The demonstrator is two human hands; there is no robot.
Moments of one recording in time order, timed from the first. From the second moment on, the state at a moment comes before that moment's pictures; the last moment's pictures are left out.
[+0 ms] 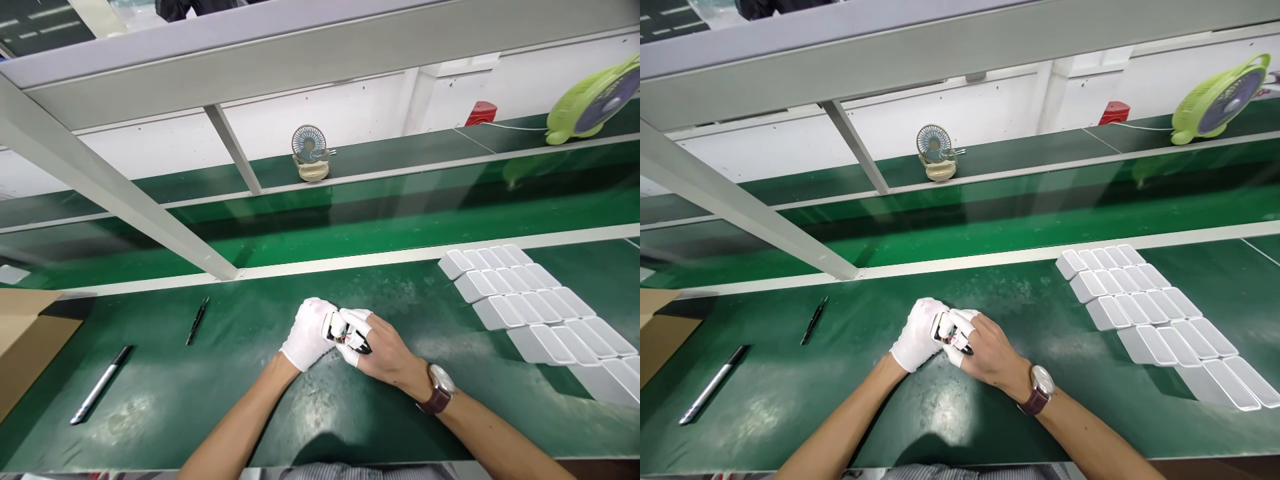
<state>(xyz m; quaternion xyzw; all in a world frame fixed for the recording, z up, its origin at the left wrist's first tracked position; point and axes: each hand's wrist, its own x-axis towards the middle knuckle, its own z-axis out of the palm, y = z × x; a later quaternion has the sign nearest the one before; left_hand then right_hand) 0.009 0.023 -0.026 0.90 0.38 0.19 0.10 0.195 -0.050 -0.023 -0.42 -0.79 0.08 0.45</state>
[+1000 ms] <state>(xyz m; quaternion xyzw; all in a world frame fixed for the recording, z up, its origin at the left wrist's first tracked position) 0.000 0.017 -0.010 0.87 0.38 0.27 0.15 0.202 -0.060 -0.021 -0.35 -0.78 0.18 0.49</state>
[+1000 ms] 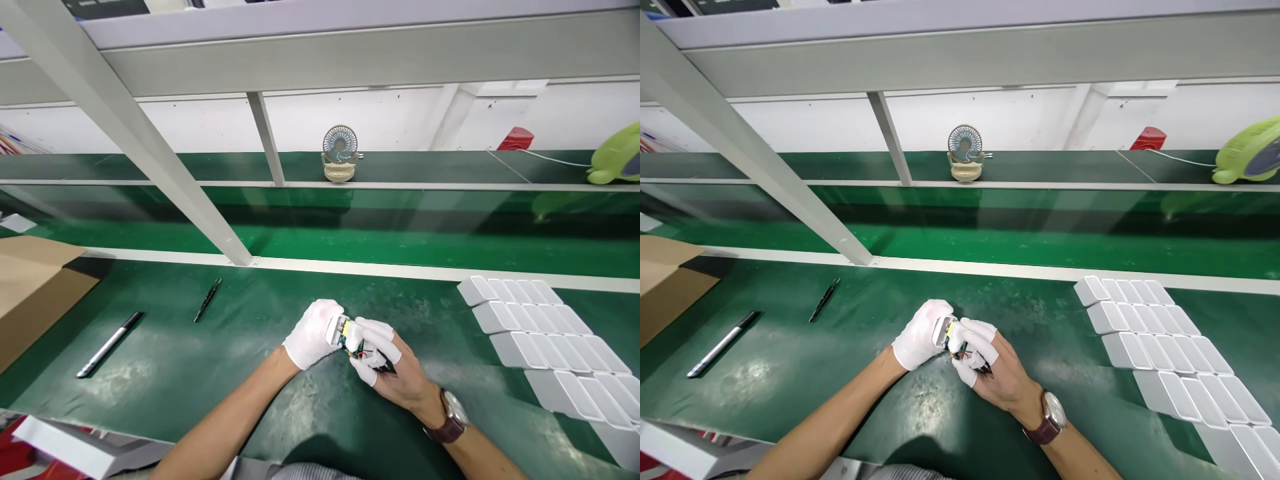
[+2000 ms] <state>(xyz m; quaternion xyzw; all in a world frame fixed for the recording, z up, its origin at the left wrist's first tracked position) -0.003 0.017 -0.016 0.87 0.37 0.28 0.14 0.194 -0.061 -0.026 -0.35 -0.77 0.20 0.48</state>
